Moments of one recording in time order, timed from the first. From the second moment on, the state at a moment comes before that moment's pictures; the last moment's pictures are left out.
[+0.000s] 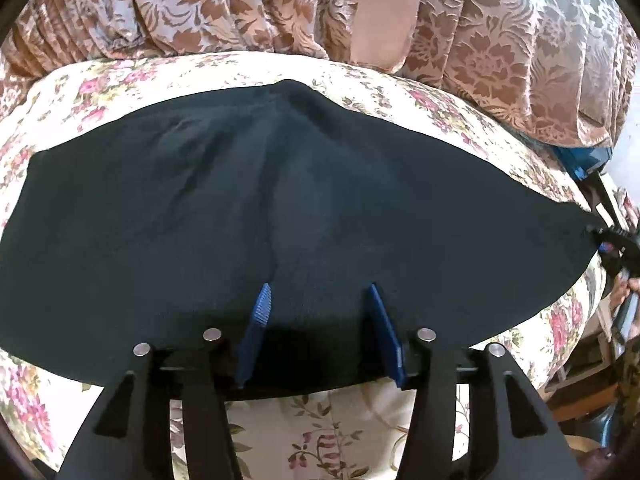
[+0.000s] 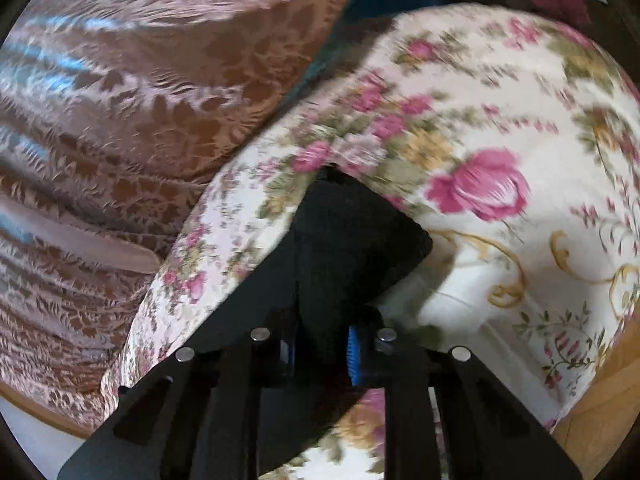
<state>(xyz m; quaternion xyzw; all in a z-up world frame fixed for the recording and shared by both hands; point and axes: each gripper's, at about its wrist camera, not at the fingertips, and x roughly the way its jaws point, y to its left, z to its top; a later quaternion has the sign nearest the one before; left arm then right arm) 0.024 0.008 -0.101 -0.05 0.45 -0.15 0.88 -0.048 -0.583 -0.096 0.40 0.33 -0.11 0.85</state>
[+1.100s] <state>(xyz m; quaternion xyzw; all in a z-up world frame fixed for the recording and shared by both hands) 0.049 0.037 -0.072 -0.29 0.43 -0.31 0.80 0.007 -0.241 -0.060 0.13 0.43 0.23 0.86</state>
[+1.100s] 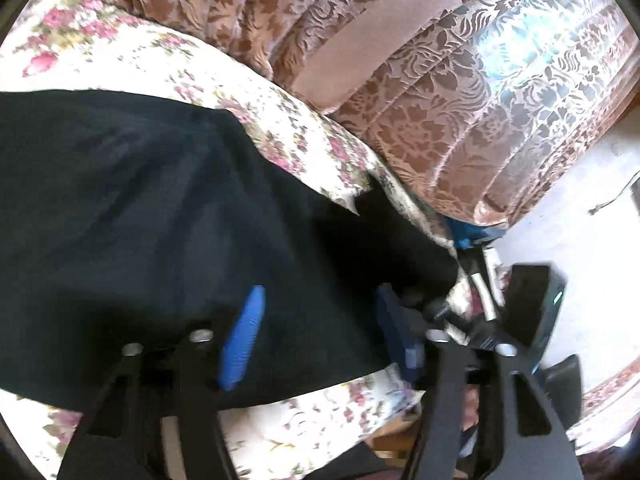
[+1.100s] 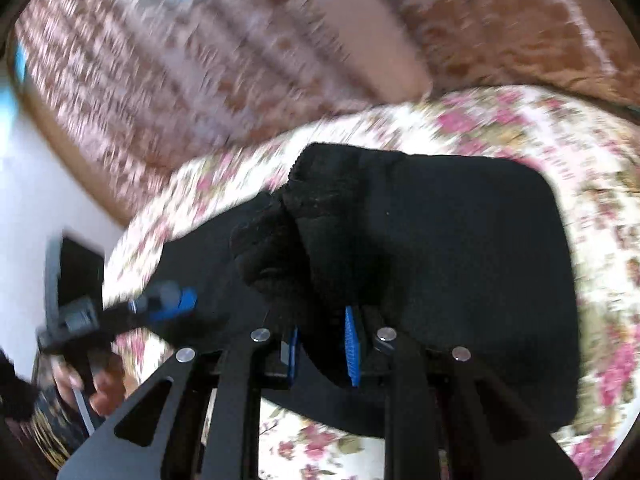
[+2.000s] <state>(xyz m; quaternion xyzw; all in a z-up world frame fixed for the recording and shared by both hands) 0.102 -0.044 -0.107 -0.24 0.55 -0.30 0.74 -0.085 -0.370 -0.083 0.15 0.46 0.06 0.88</state>
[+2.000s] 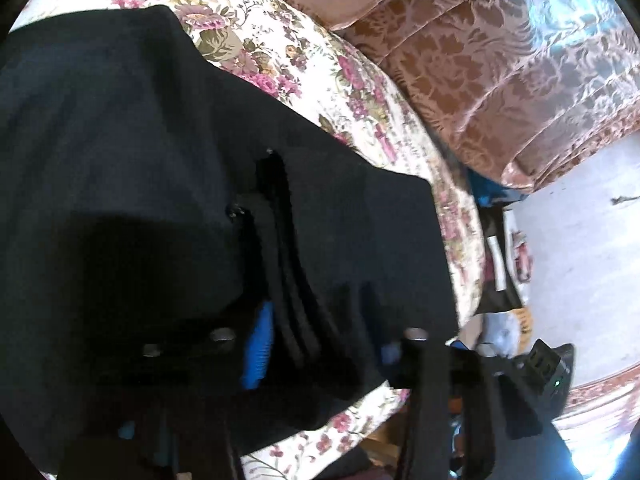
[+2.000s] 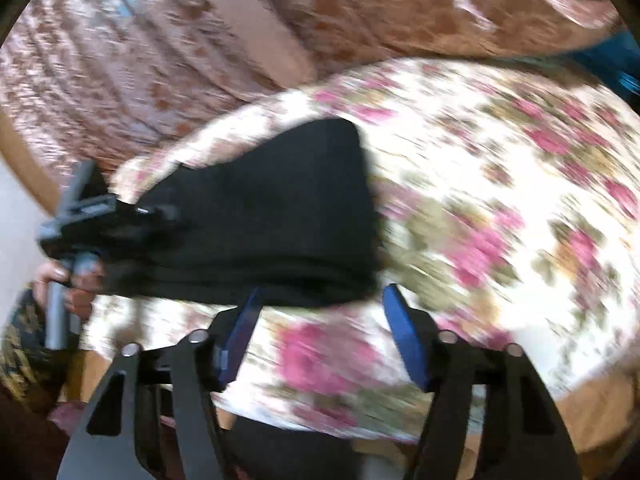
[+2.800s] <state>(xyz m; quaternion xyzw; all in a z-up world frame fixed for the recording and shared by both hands) 0.076 -0.023 -0.100 -0.13 0.48 -0.30 0.81 -0.054 -0.356 -0.115 0.13 0.46 0.04 0.88</state>
